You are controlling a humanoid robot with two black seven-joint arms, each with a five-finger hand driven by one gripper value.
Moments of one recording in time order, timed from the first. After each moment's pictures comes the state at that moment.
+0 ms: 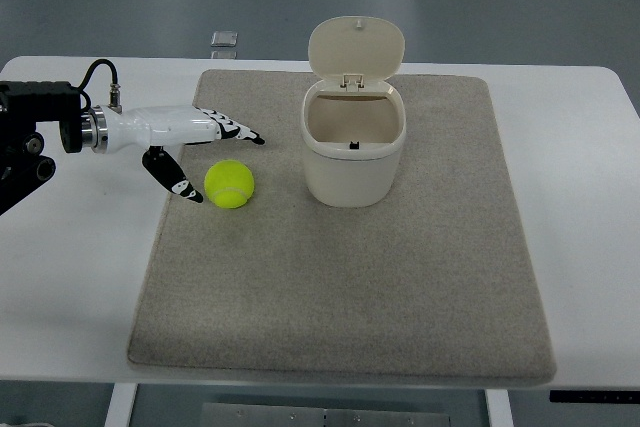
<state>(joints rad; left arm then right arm) -0.86 0.65 -0.52 -1.08 1.84 -0.24 -0.58 0.03 0.00 -0.05 0.20 0.04 -0.13 0.06</state>
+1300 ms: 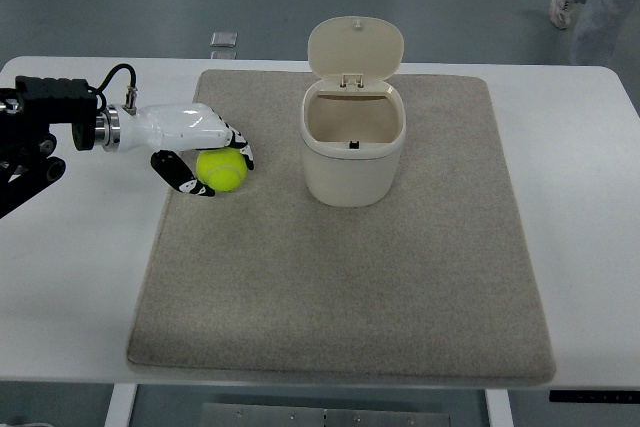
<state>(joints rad) -0.91 0.71 -0.47 -1.17 1.94 -0.15 -0.58 0.03 0.00 -0.05 0.20 0.04 -0.13 0.06</state>
